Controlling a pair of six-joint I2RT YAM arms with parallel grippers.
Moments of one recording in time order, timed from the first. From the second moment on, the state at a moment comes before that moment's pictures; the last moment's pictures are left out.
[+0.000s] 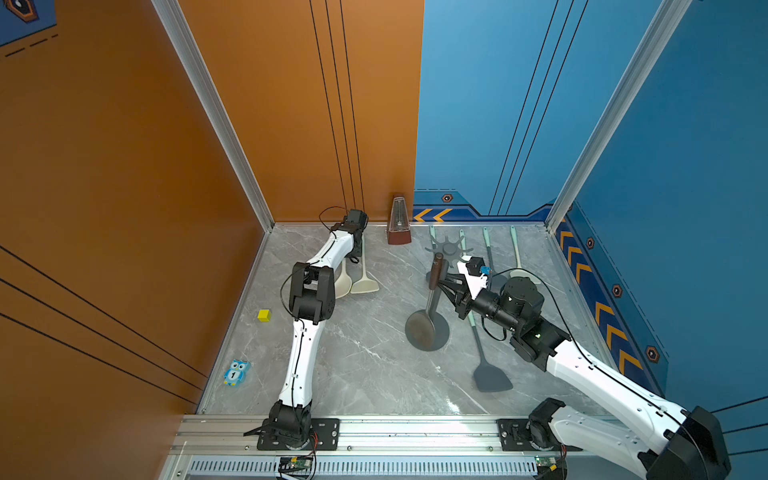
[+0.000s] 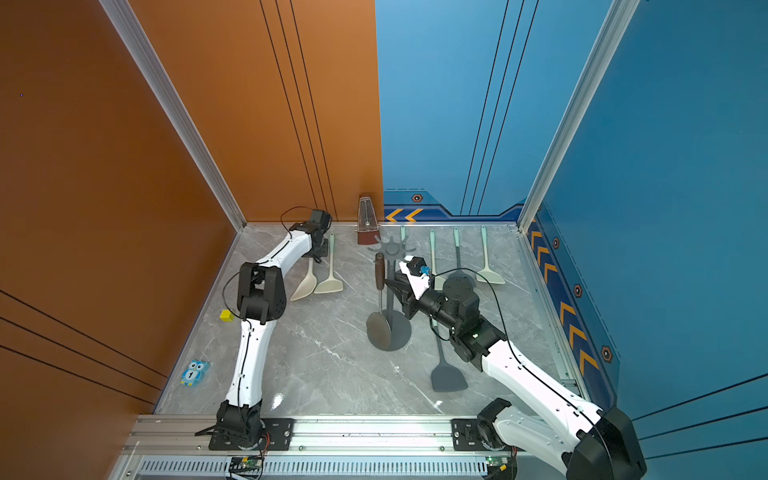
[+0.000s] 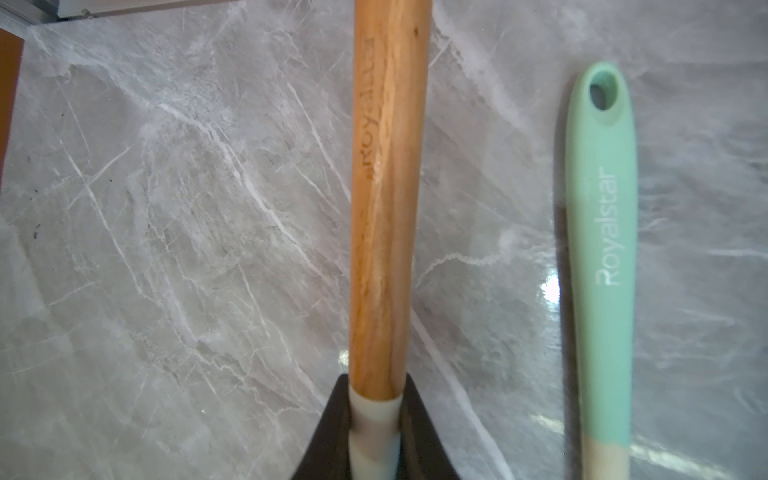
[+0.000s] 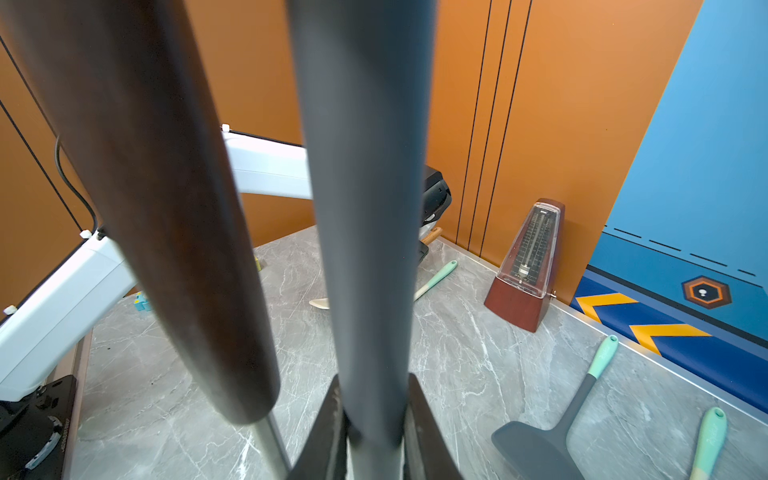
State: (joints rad) left arm -0.20 2.53 2.22 -0.82 -0.40 -0.24; right arm 0.59 1.03 0.71 0.24 -0.31 -0.01
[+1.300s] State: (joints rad) left arm -0.39 2.04 1.92 -0.80 -0.33 -0.27; right arm 0.59 1.03 0.71 0.25 -0.31 0.00
